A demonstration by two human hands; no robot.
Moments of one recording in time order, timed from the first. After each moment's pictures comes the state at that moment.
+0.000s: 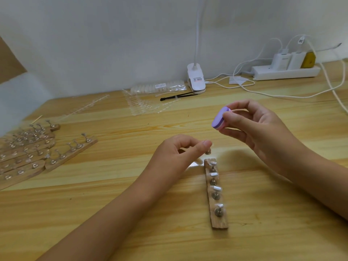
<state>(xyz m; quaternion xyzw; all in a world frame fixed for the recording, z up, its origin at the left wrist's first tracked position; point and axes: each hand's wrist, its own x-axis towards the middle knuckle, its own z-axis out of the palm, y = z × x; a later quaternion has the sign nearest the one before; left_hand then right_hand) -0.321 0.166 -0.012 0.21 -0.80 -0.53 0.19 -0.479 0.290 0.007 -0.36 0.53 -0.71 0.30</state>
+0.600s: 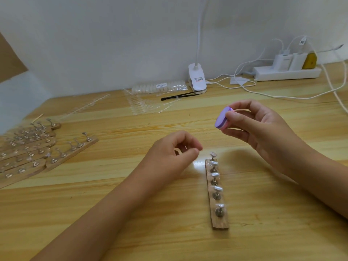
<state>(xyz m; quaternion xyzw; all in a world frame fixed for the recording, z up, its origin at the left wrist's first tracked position) -0.313 0.157 -0.006 0.21 -0.84 -0.46 0.18 -0.486 0.290 0.005 -0.36 0.53 -0.70 0.30</state>
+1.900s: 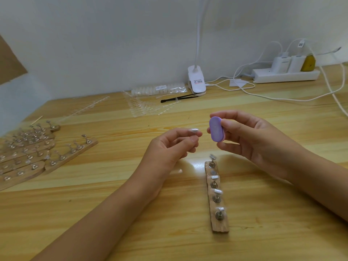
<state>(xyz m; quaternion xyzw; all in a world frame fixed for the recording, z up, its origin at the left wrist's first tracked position) -0.320 0.159 -0.009 0.19 -0.68 -0.67 0.24 -0.486 0.289 0.005 -0.37 0.50 -0.65 0.44</state>
